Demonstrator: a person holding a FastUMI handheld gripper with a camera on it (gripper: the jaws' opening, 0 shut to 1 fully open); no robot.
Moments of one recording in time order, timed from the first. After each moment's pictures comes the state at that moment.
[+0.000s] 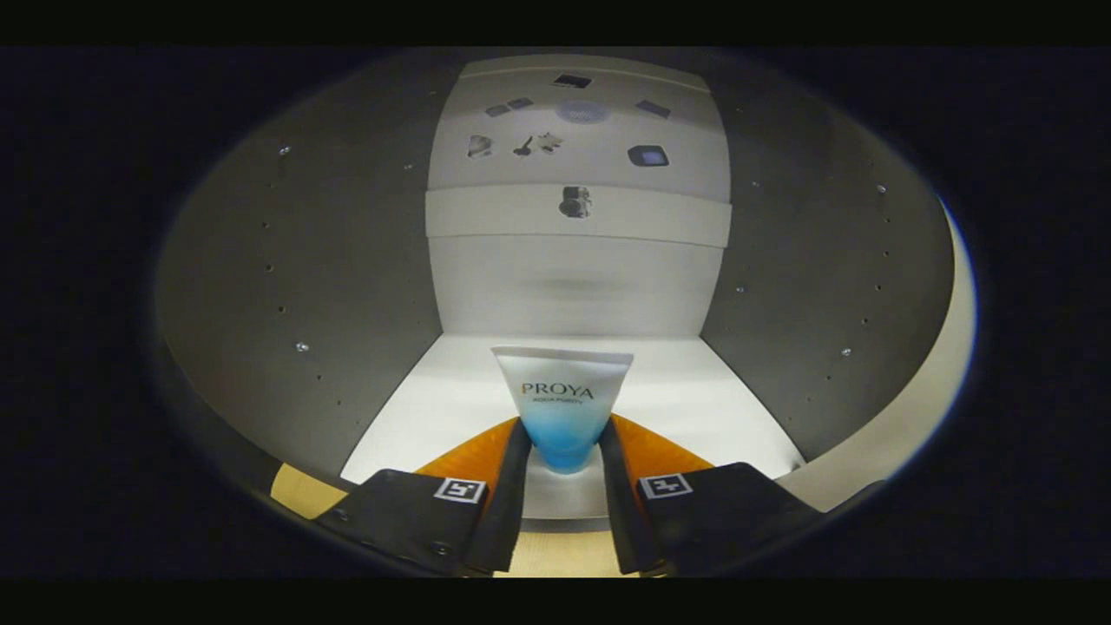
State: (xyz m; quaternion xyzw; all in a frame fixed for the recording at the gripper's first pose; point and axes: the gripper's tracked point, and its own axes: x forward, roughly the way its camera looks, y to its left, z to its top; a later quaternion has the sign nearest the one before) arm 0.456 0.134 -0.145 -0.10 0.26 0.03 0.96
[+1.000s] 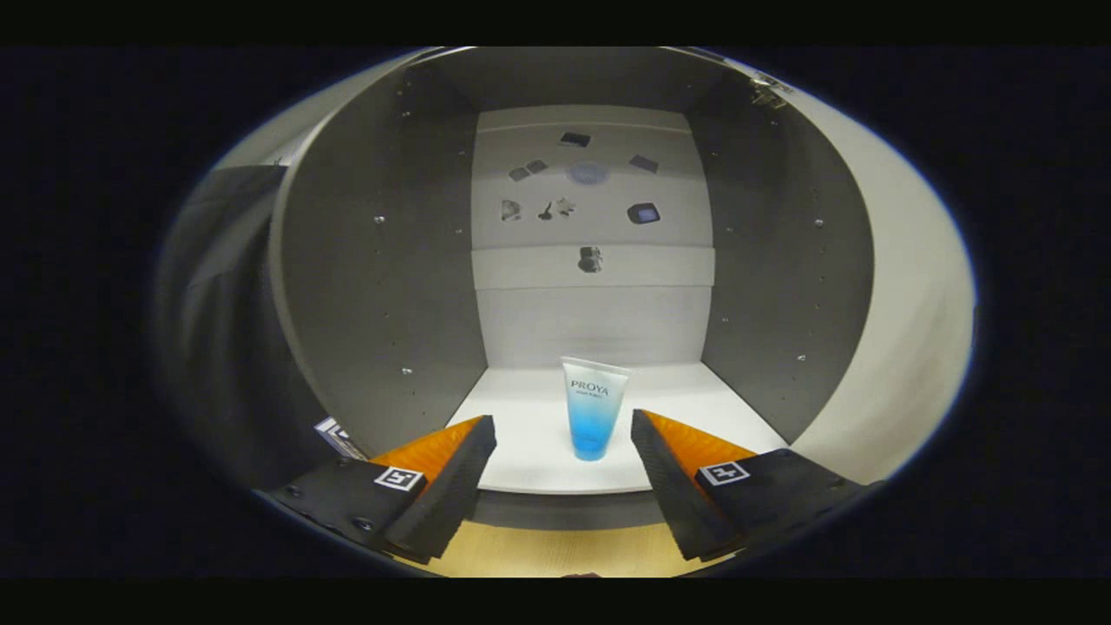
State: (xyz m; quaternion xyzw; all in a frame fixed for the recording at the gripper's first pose) arm 0.365 0.159 -0.079 -0.07 0.16 0.07 0.98
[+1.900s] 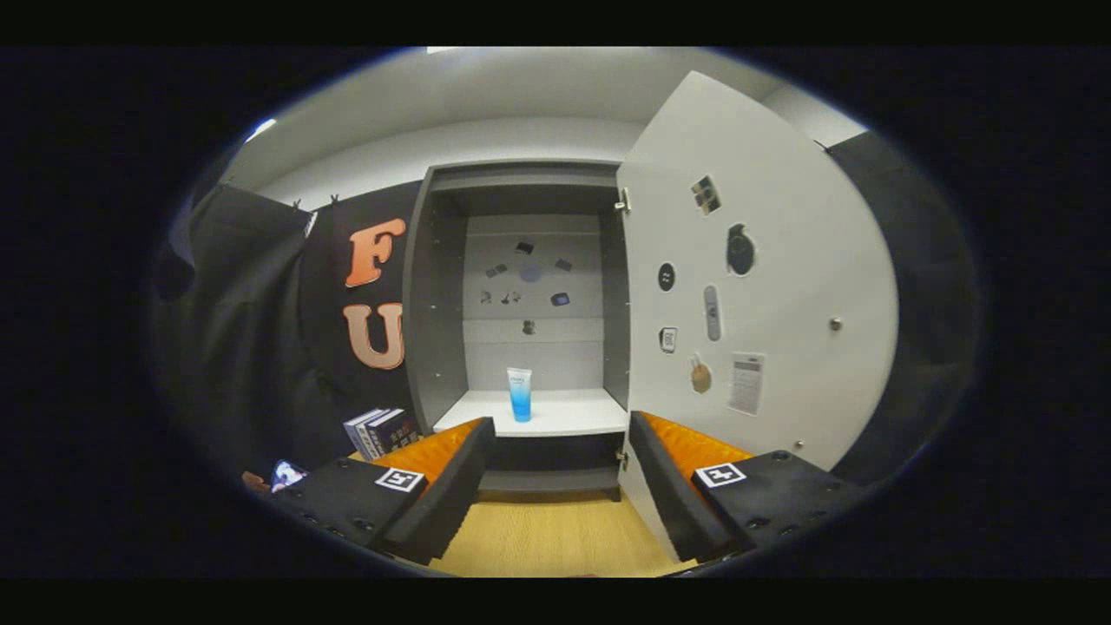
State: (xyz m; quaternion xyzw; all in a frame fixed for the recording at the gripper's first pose) arm 0.077 0.057 0.014 -0.05 0.02 0.02 1.00
